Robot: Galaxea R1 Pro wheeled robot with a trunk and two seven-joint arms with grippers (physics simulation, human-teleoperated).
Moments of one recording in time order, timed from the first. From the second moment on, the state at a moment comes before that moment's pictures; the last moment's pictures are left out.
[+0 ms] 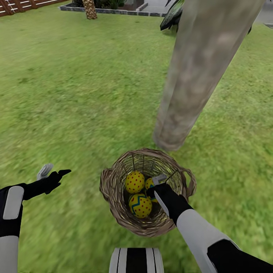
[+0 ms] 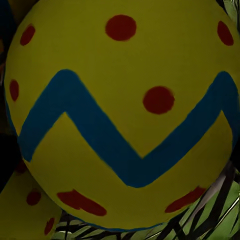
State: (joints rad) left arm -0.62 0.21 0.49 -1.20 0.72 1.01 -0.07; right arm -0.86 0.17 0.28 -0.54 0.01 0.60 -0.14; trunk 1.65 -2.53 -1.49
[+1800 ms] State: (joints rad) left arm -0.62 0.21 0.46 -1.20 0.72 1.01 -0.07; right arm -0.86 0.17 0.28 -0.56 -0.01 0.61 -0.13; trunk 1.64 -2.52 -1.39
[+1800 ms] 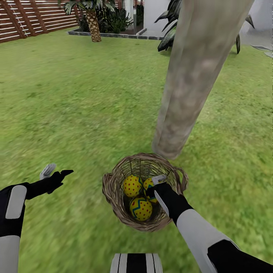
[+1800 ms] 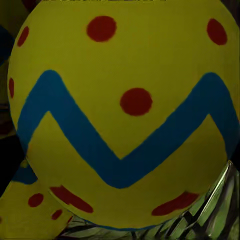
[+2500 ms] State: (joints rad) left arm -0.62 0.21 0.46 -1.20 0.72 1.01 -0.07; right arm -0.85 0.17 0.28 -0.67 -0.02 0.71 -0.11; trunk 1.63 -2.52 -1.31
